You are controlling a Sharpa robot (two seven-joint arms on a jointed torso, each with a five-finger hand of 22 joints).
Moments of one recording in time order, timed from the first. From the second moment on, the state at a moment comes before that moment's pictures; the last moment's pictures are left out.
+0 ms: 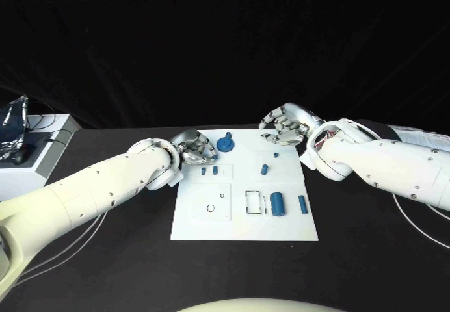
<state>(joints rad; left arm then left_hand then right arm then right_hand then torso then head) 1.12 -0.54 0.08 1.06 -1.05 -0.15 0.03 1.36 -0.19 0.66 0.03 0.24 1.00 0.10 0.40 0.33 1.29 0.01 1.41 1.13 1.47 -0.04 1.55 1.31 0.09 1.32 0.07 1.36 1.29 1.32 -0.73 -0.12 1.34 -1.09 -0.46 0.05 1.29 -0.22 0.53 0.05 0.28 0.95 0.14 0.21 0.46 1.32 0.06 1.31 1.28 1.47 -0.02 1.50 1.31 0.05 1.46 0.08 1.40 1.31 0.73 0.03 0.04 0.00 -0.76</state>
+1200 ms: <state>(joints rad) 1.12 -0.54 0.08 1.07 -1.07 -0.15 0.00 1.37 -0.19 0.66 0.03 0.25 1.00 0.09 0.40 0.33 1.30 0.01 1.41 1.13 1.47 -0.04 1.55 1.31 0.09 1.32 0.07 1.36 1.30 1.32 -0.73 -0.12 1.34 -1.09 -0.46 0.05 1.29 -0.22 0.53 0.05 0.28 0.95 0.14 0.21 0.46 1.32 0.06 1.30 1.28 1.47 -0.02 1.50 1.31 0.05 1.46 0.08 1.40 1.31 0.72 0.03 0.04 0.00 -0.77</state>
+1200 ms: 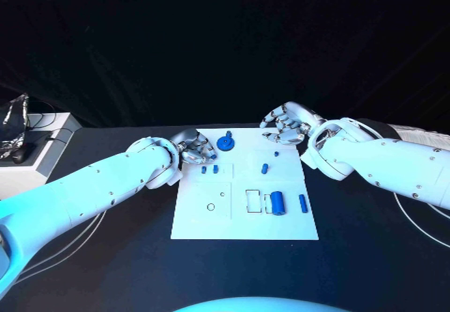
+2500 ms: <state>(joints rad) 1.12 -0.55 0.08 1.06 -1.08 -0.15 -0.06 1.36 -0.19 0.67 0.02 0.25 1.00 0.09 0.42 0.33 1.30 0.01 1.41 1.13 1.47 -0.04 1.55 1.31 0.09 1.33 0.06 1.36 1.30 1.32 -0.74 -0.12 1.34 -1.09 -0.46 0.05 1.29 -0.22 0.53 0.05 0.28 0.95 0.14 0.21 0.46 1.33 0.05 1.30 1.28 1.47 -0.02 1.50 1.31 0.05 1.46 0.08 1.40 1.31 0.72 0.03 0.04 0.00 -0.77</state>
